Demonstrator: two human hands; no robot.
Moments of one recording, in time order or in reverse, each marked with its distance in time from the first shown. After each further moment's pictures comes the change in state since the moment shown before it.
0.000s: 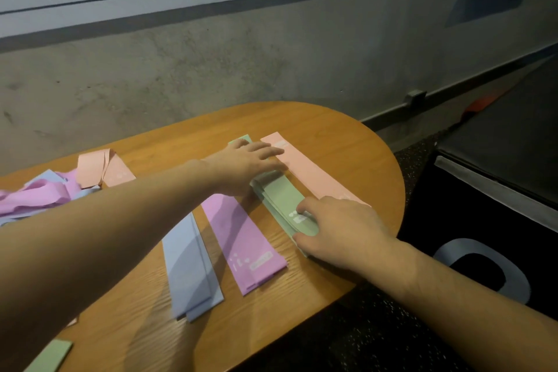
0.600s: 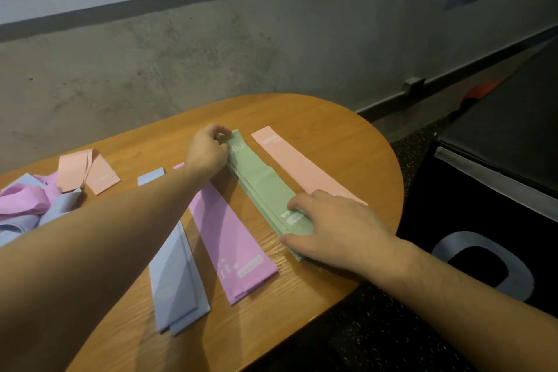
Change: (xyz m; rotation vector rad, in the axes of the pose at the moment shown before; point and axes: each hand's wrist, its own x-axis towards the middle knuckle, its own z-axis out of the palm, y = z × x) left_hand 0.029 -0.027 0.044 -1.065 0.579 -0.850; right_hand 0.006 0.012 0.003 0.116 0.022 -0.030
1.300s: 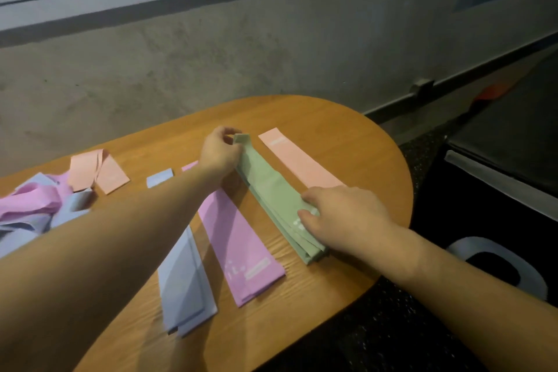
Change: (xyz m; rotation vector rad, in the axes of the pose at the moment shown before) left_hand -0.007 0.010 0.005 -0.231 0.002 -0.114; right_hand 0.018 0.001 -0.007 -0.117 0.007 0.067
